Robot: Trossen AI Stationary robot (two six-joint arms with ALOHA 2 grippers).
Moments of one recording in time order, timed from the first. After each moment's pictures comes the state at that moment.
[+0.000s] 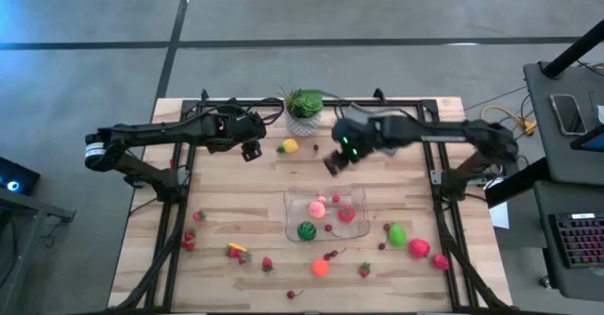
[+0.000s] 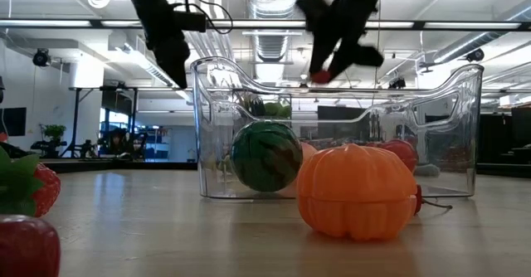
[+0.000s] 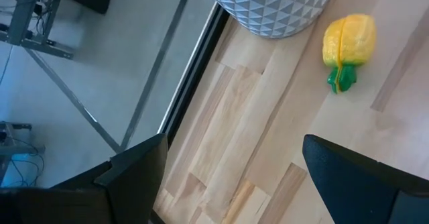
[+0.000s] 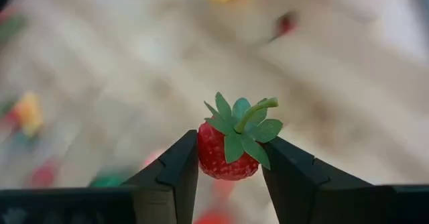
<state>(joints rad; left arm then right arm) 0.24 1.31 1.14 -0.90 -0.63 0.00 -0.13 1.55 1.35 -0.84 0.00 0.76</state>
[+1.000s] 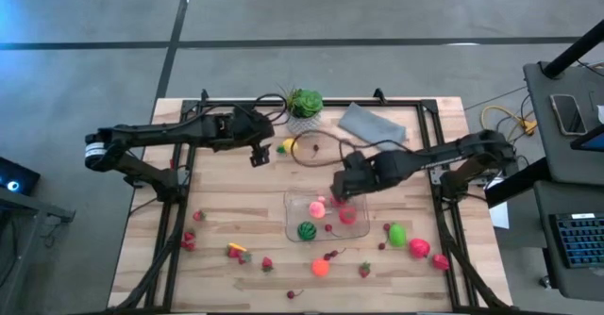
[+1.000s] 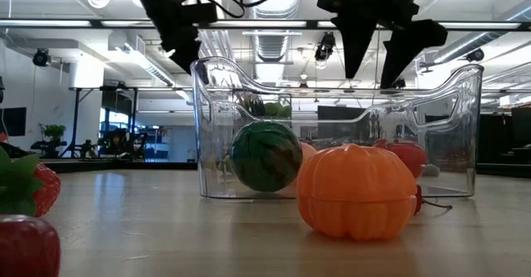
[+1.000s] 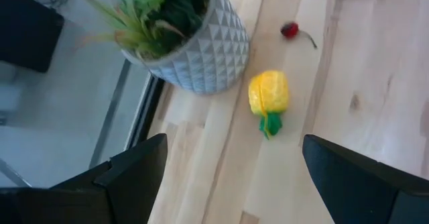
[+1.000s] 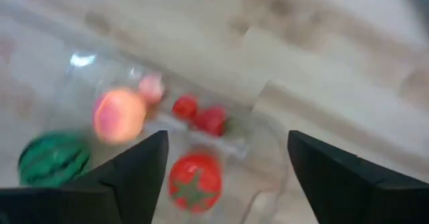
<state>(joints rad) 0.24 1.31 1.12 -0.69 -0.40 0.16 0.16 1.60 1.35 -1.10 0.28 1.25</state>
